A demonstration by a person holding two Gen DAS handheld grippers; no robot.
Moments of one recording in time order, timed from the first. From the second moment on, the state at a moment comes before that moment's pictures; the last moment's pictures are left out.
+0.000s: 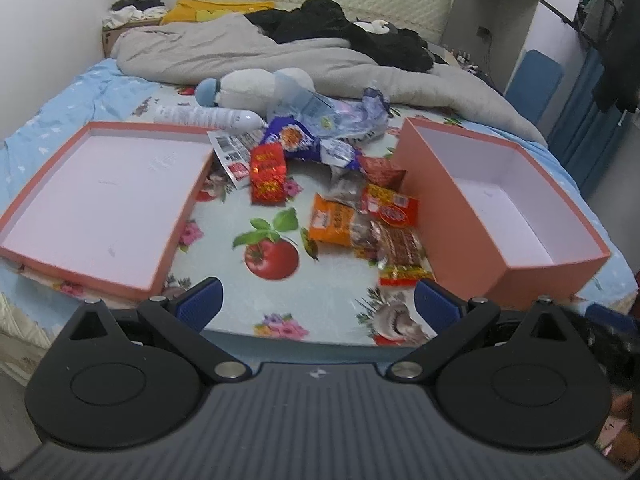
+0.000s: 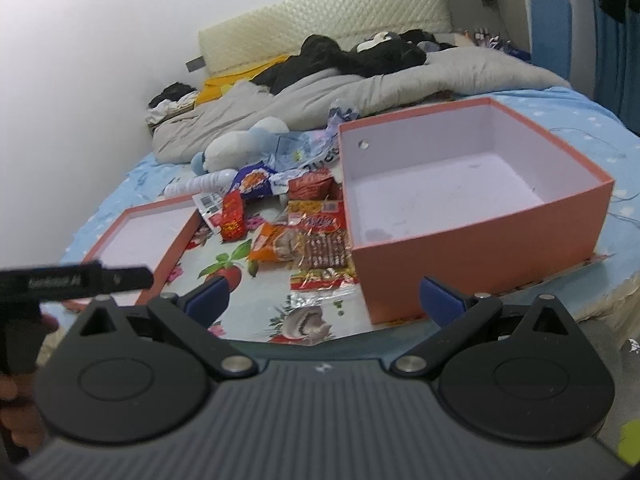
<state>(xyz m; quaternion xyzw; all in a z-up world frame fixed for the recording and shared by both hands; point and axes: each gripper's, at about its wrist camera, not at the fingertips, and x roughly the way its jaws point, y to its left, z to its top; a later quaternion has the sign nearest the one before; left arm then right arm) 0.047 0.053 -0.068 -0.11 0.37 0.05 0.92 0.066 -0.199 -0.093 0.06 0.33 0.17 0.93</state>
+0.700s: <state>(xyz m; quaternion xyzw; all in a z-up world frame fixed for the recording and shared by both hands) 0.145 0.104 -0.104 -0.16 0.36 -0.04 0.92 0.102 -0.095 -0.111 -0.09 0.24 0.22 0.94</state>
